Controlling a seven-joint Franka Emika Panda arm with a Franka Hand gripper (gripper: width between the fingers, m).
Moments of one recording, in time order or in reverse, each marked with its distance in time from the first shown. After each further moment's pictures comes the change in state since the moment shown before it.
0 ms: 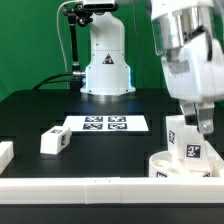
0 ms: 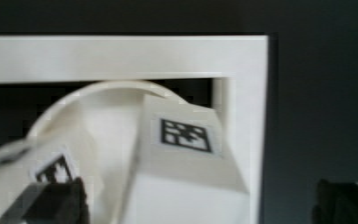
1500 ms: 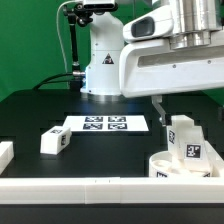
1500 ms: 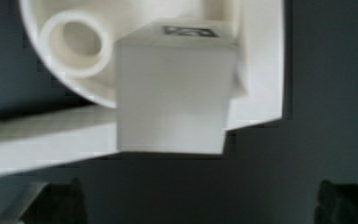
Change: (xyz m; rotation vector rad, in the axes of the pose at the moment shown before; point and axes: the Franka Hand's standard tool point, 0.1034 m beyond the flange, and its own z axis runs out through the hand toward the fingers) arm 0.008 -0.014 -0.003 -0.089 0.011 -1.494
